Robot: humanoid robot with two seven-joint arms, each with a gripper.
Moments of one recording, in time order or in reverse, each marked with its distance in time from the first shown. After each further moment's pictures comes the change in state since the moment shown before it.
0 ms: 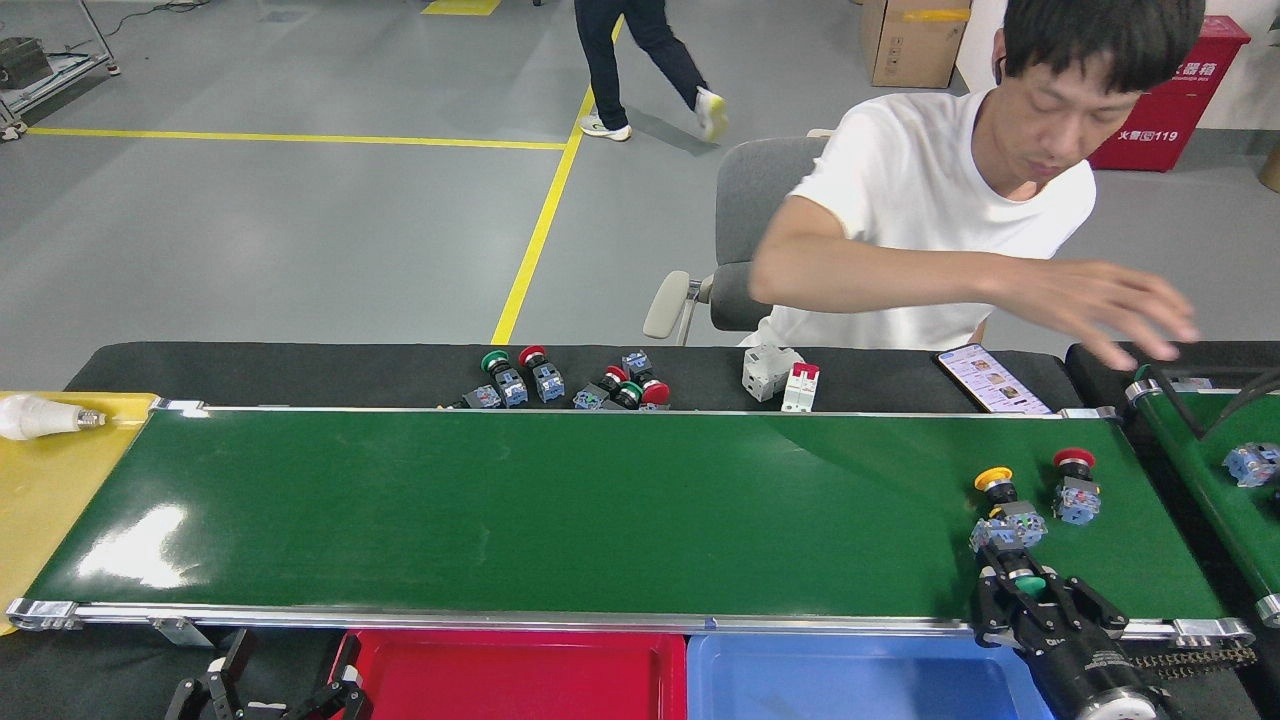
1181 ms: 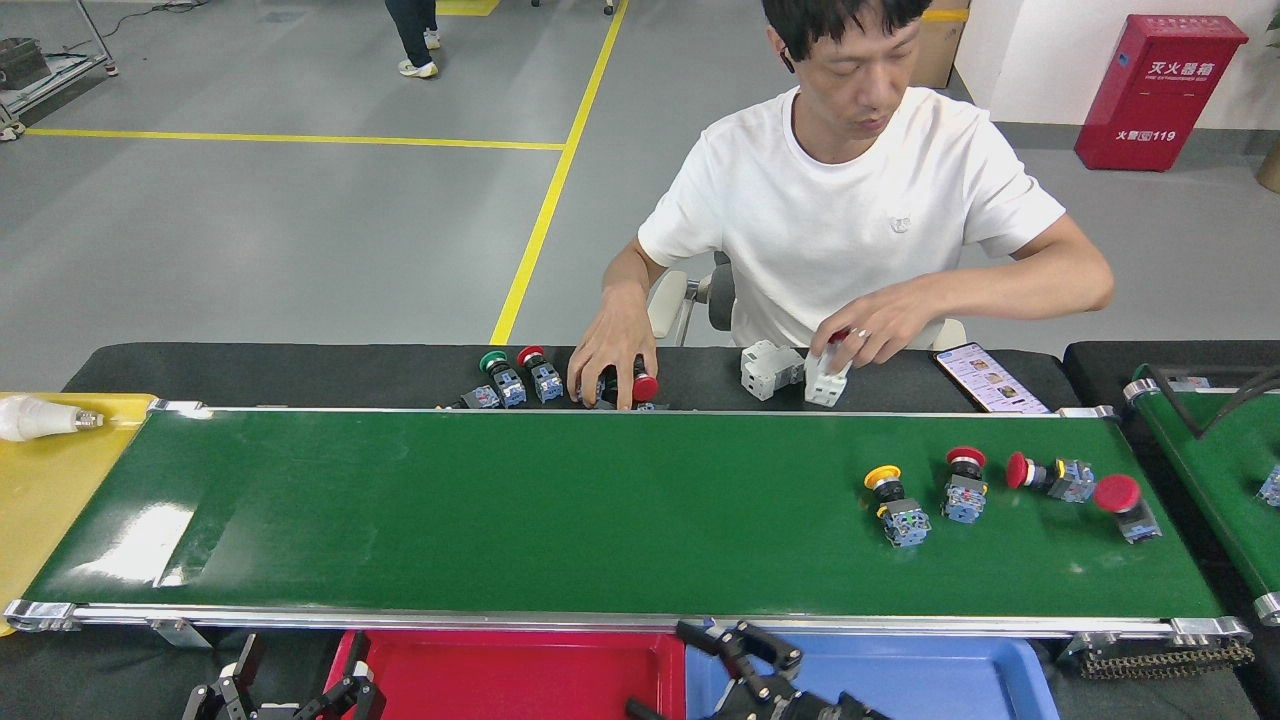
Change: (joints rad) left arm -0.004 -0.031 -0.041 0.000 -0.002 0.093 -0.002; right arm 0.020 0.185 0.242 -0.171 0.014 -0.309 0.073
